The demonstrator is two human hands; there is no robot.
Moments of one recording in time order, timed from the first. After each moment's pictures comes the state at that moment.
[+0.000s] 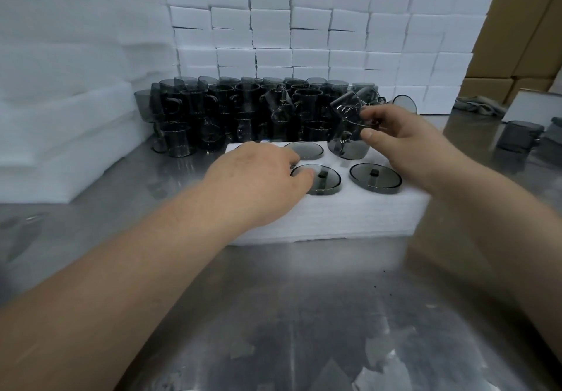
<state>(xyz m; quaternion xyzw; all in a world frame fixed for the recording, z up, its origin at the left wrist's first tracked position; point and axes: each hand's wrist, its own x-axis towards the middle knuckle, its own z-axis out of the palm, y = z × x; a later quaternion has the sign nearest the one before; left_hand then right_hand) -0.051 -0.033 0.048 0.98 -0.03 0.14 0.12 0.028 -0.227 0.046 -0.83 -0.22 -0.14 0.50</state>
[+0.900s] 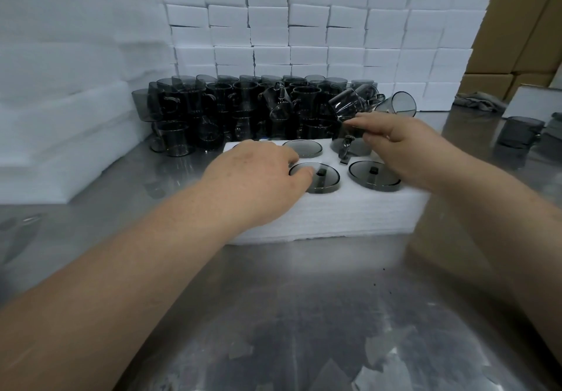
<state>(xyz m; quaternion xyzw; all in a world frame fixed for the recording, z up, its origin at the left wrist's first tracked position) -0.052 -0.034 0.047 0.98 -0.04 0.16 0.12 0.032 -0.231 0.046 -0.91 -0.24 -0.17 0.29</state>
